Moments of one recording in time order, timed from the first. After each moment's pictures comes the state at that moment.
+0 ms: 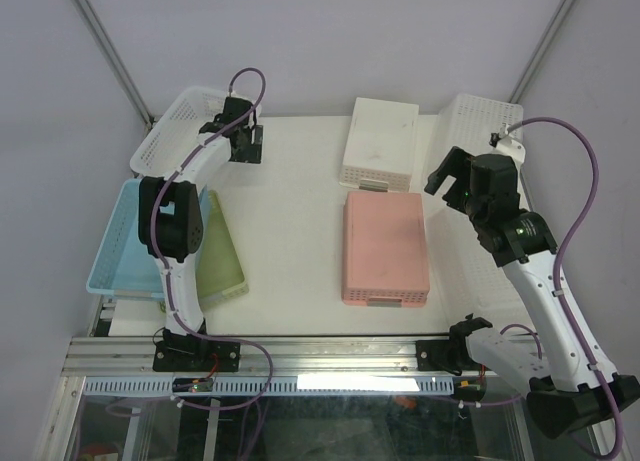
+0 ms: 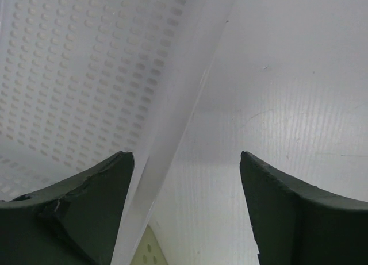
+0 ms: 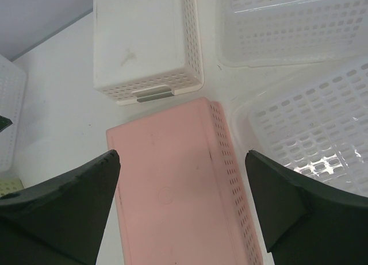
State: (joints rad) left arm -0.22 2.07 1.72 -0.55 -0.28 -0.09; right arm 0.31 0.93 1.13 -0.72 0.32 0.57
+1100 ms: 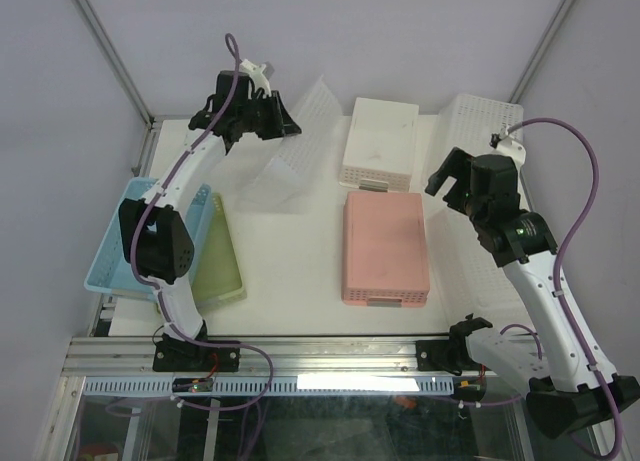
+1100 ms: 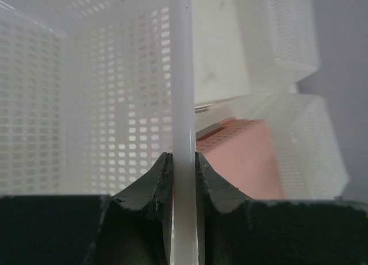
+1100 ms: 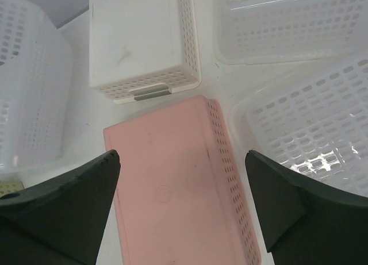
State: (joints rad) left arm -0.30 1.88 1.79 -0.48 0.42 -0.39; right arm 0.30 0.93 1.13 -0.73 0.32 0.57
